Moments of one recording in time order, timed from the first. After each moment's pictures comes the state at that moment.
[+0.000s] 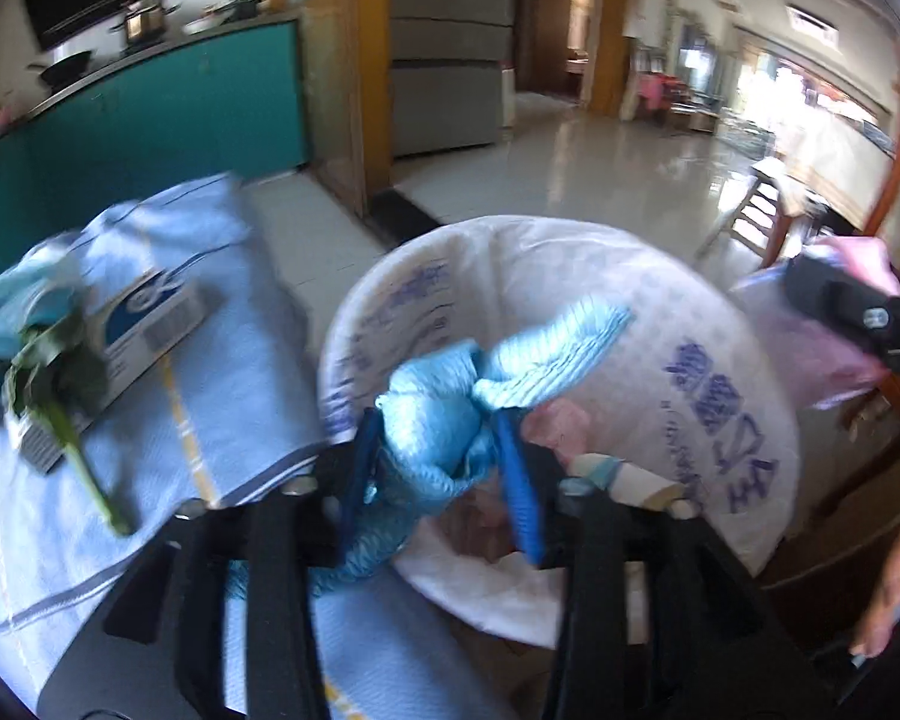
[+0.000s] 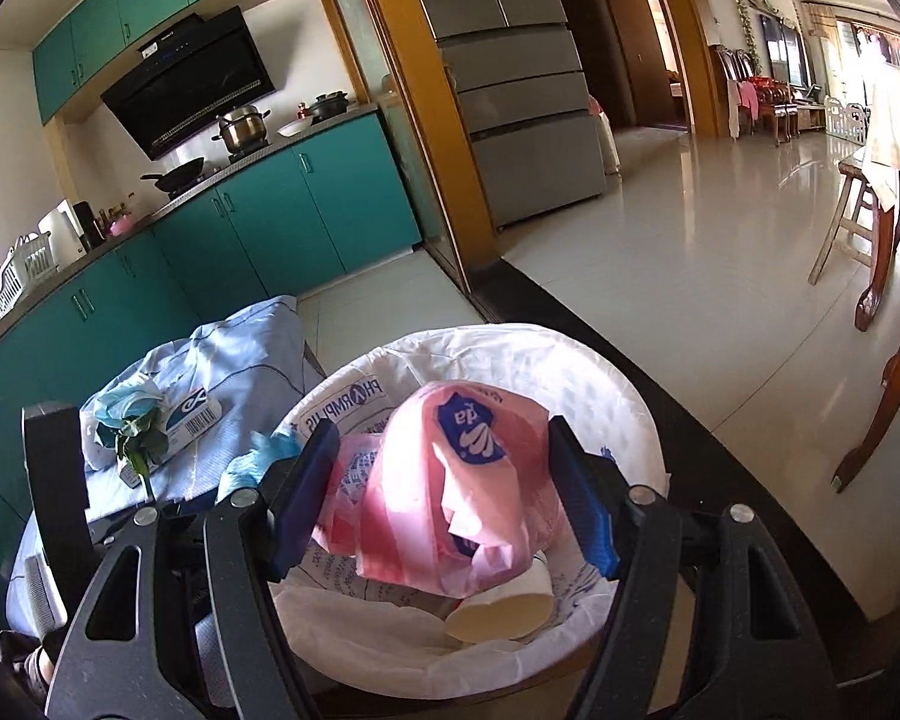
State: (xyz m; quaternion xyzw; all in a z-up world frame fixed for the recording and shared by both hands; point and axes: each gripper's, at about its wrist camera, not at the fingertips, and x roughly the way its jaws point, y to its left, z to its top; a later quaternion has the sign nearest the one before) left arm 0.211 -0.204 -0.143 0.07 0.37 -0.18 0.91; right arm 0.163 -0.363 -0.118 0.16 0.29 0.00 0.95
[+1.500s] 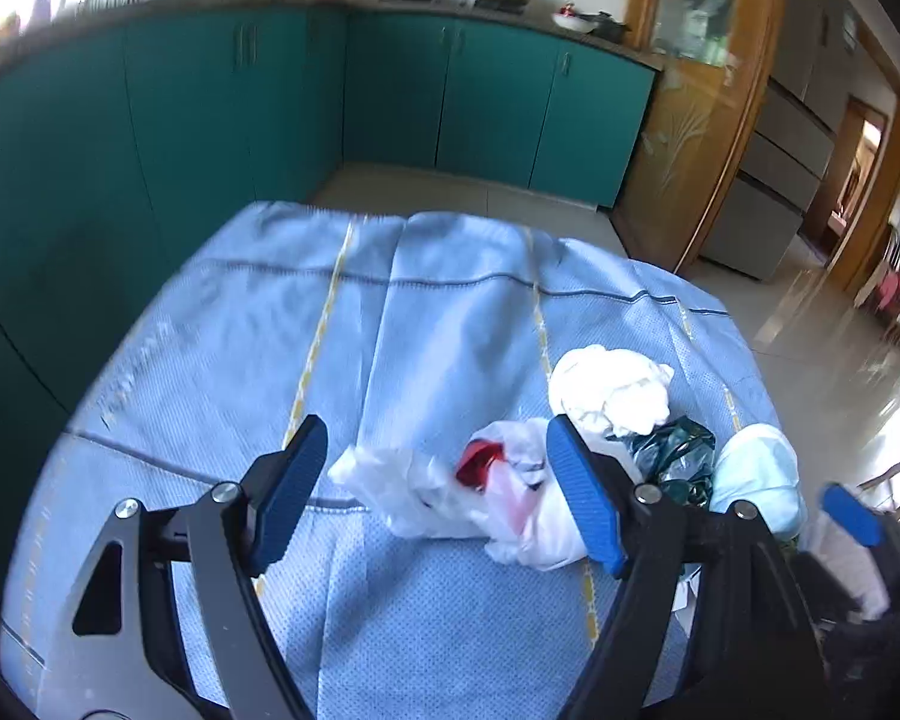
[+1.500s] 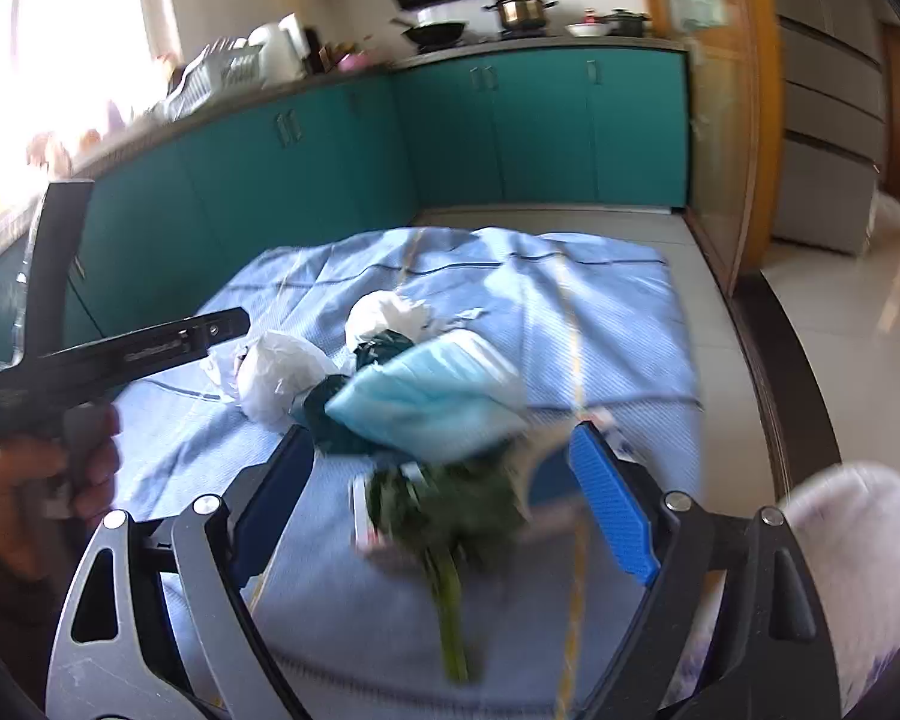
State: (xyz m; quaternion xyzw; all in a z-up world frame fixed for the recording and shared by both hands) left arm 0.292 0.136 -0.082 -0.12 0.38 0.13 0.91; right arm 0.312 -0.084 -0.105 -0.01 0.35 0.29 0.89
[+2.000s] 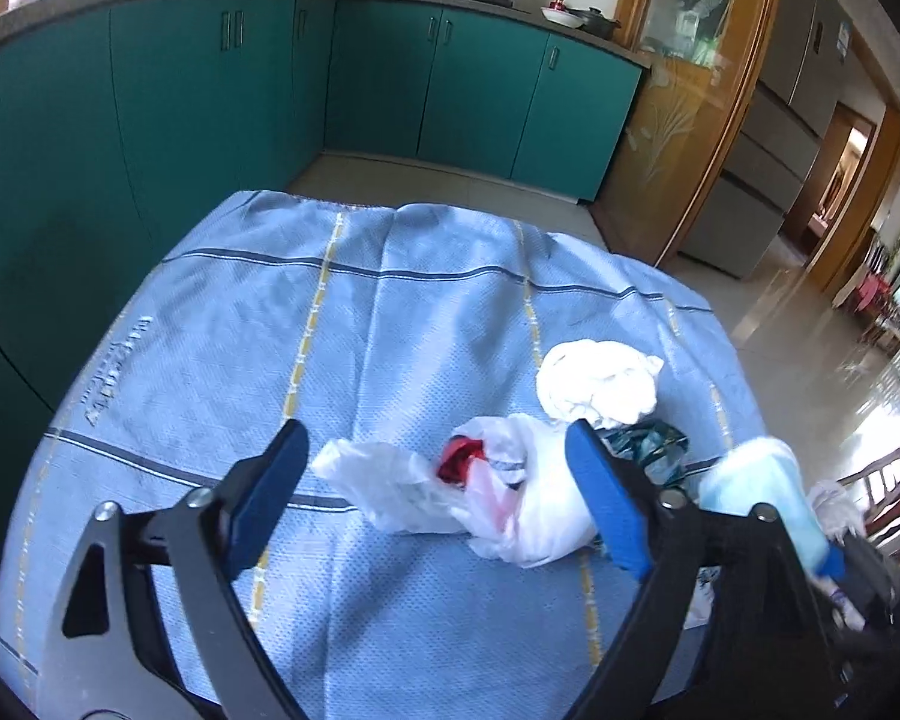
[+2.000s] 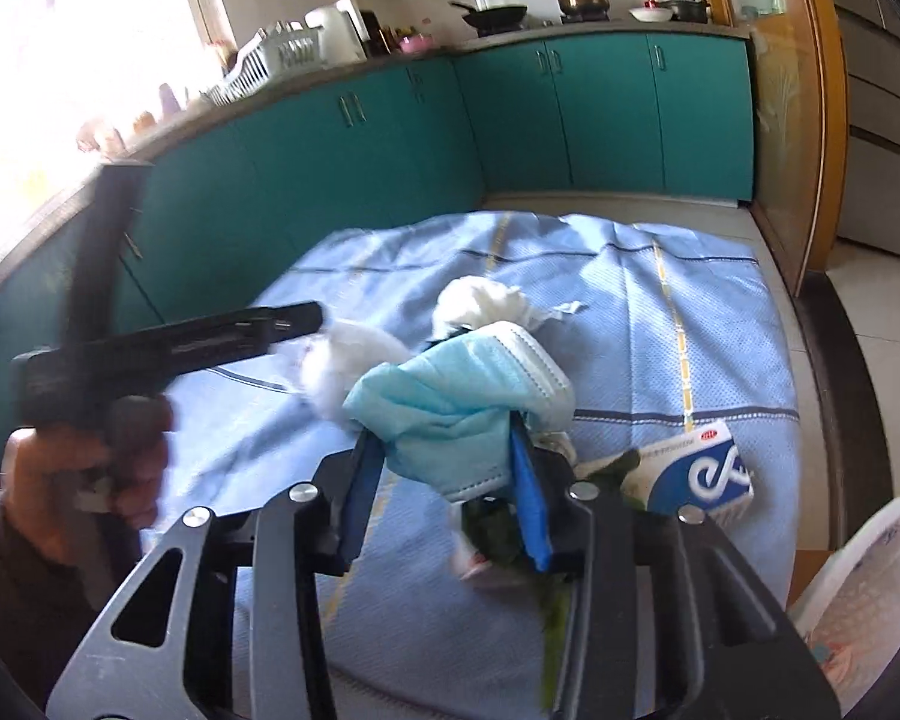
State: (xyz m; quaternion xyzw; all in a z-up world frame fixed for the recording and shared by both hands) left arm 0.288 0.141 -0.084 -0.13 0.38 0.10 0.91; right arm 0.299 -0.067 -0.098 0.02 0.35 0.37 0.86
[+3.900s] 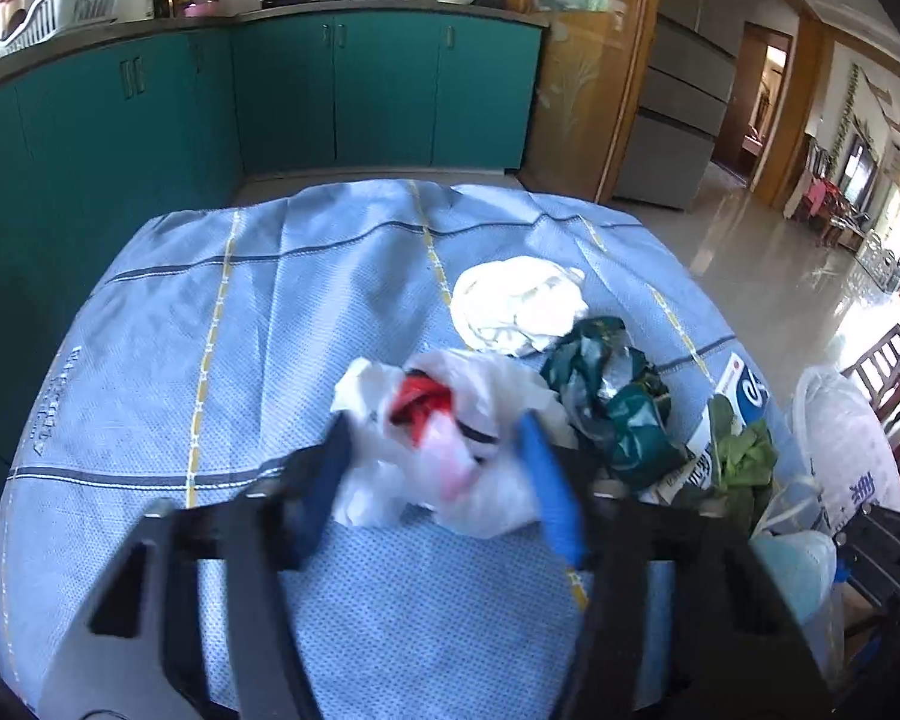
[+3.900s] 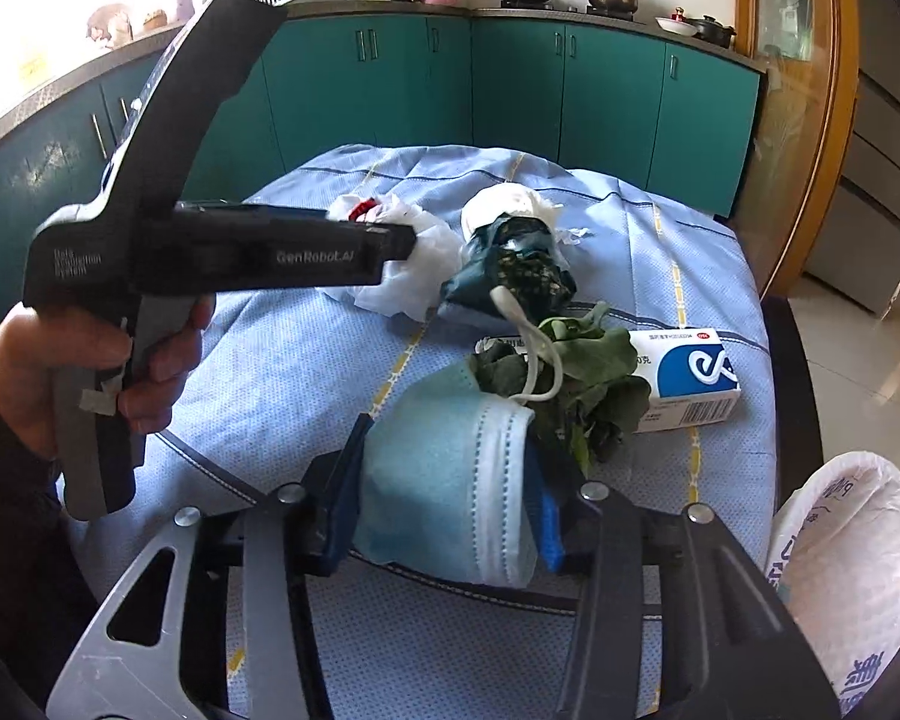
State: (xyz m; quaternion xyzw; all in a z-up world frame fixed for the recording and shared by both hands) left arm 0.281 0.100 -0.111 -0.04 0.38 0.01 0.92; right arm 0.248 -0.045 -0.126 -0.10 0.37 0.33 0.87
